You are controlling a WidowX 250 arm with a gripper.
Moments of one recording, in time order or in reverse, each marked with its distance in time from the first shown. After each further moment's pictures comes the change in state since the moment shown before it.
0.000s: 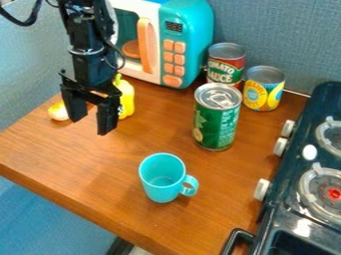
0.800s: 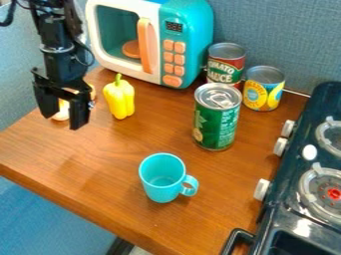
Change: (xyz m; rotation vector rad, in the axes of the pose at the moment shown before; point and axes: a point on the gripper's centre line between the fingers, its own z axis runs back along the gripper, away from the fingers) arm -0.006 0.056 -0.011 0.025 0.027 0.074
